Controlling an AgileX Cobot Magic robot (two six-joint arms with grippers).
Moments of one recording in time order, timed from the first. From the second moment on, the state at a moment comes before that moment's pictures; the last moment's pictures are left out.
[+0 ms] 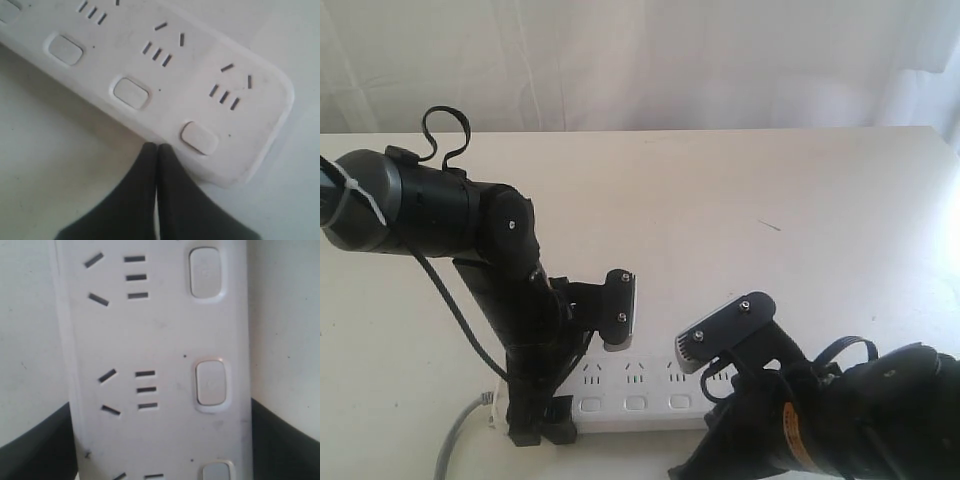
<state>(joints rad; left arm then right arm) -0.57 1.87 -1.09 -0.33 0.75 1.20 0.82 1.50 -0.45 -1.55 0.08 1.75</state>
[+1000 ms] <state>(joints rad) -0.57 1.87 -1.09 -0.33 0.76 1.20 0.82 1.49 -0.46 -1.53 0.16 1.76</state>
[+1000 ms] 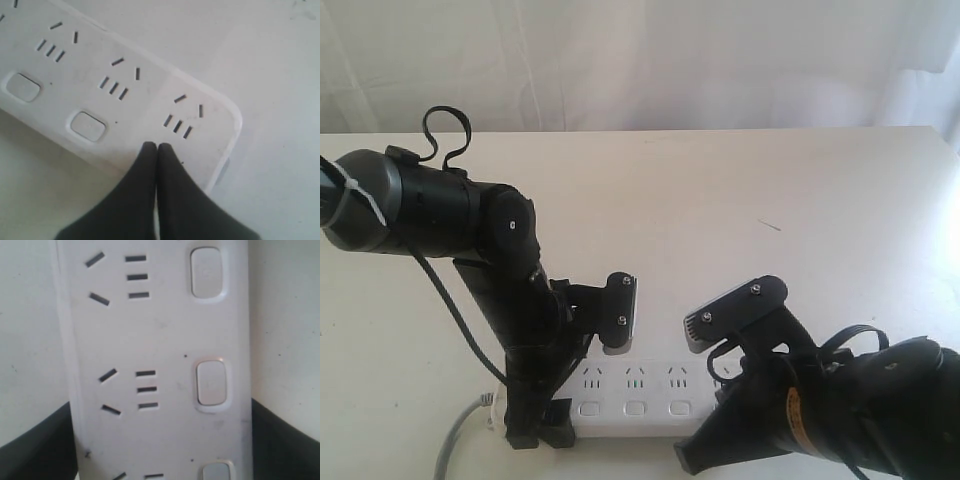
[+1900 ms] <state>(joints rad) -0.57 1.87 -1.09 -0.33 0.76 1.20 0.82 1.59 -0.51 -1.59 0.21 1.81</state>
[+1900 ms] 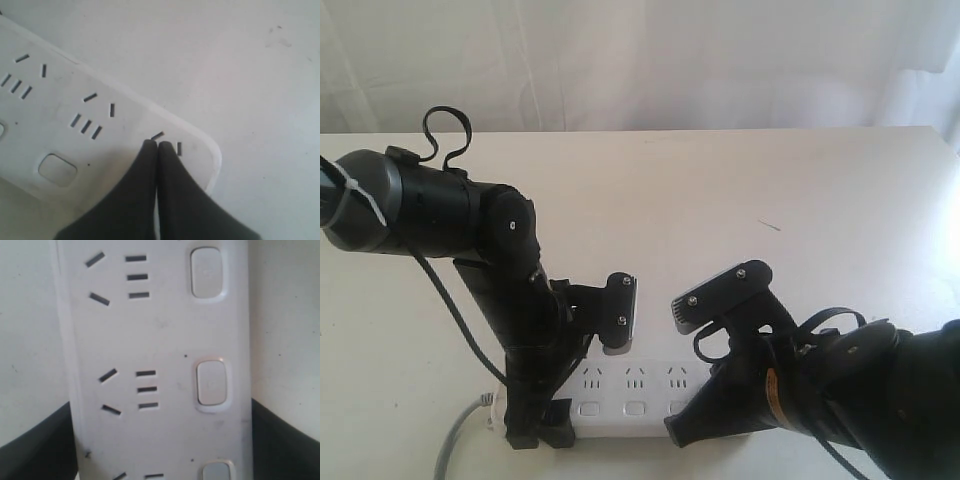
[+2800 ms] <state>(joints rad) -0.58 1.87 -1.09 -0.33 0.77 1.21 0.82 1.51 -0.48 -1.55 0.10 1.81</state>
